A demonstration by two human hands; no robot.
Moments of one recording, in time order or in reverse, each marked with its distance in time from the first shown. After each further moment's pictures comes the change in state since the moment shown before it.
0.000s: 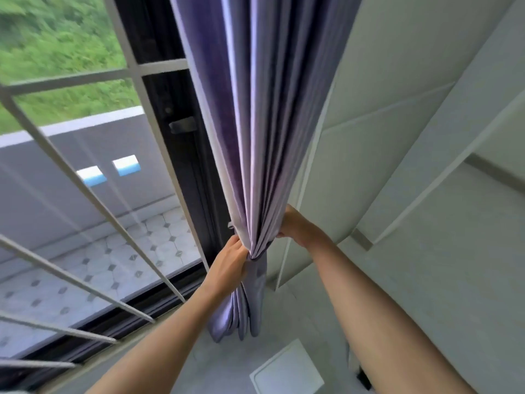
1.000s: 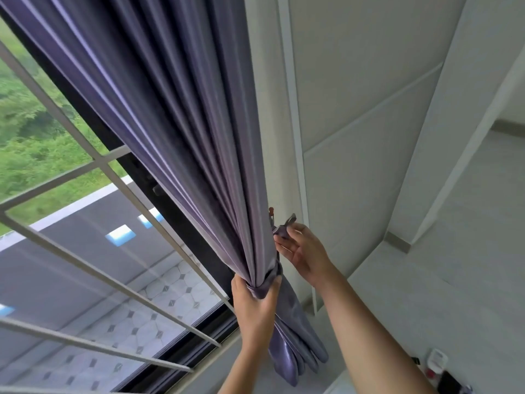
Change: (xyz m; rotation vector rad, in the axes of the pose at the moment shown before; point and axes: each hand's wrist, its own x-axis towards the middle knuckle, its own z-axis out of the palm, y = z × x) left_hand 0.016 0.068 0.013 -0.481 0.380 -0.776; right_hand 0.004 0.037 -0.016 1.324 0.007 -0.149
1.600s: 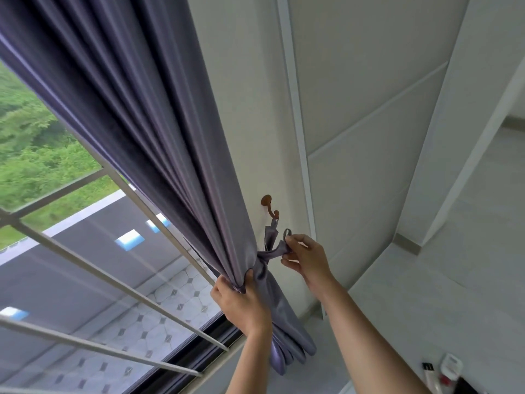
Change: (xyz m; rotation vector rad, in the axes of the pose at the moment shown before) left_hand 0.020 0.012 0.000 0.045 0.417 -0.159; right_hand -0.005 0.016 -0.001 -0.360 0.132 -0.100
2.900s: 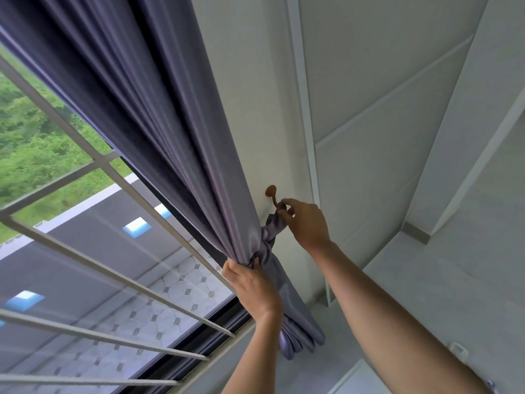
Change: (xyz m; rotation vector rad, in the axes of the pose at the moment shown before) left_hand 0.015 -0.025 0.035 0.317 -0.058 0.213; right_hand 0.052 -0.034 0.018 -1.159 0.058 -0.613
